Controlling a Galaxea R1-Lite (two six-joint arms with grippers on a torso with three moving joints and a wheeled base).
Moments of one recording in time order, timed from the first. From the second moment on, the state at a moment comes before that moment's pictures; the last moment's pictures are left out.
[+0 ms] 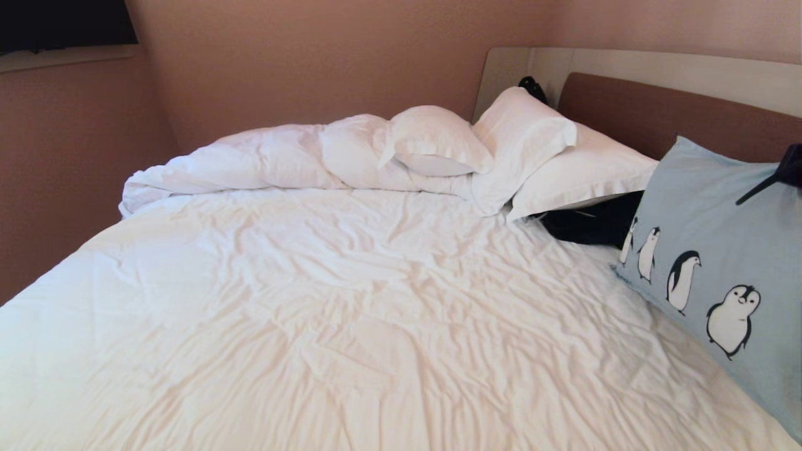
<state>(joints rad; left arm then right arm) 0.00 0.00 0.00 -0.01 0.01 -0.07 -0.41 1.81 -1.54 -0.04 -0.05 0.17</state>
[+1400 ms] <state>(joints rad) 0.00 0.00 0.00 -0.01 0.01 -0.07 -0.43 1.90 -1.65 -0.04 -0.03 0.05</state>
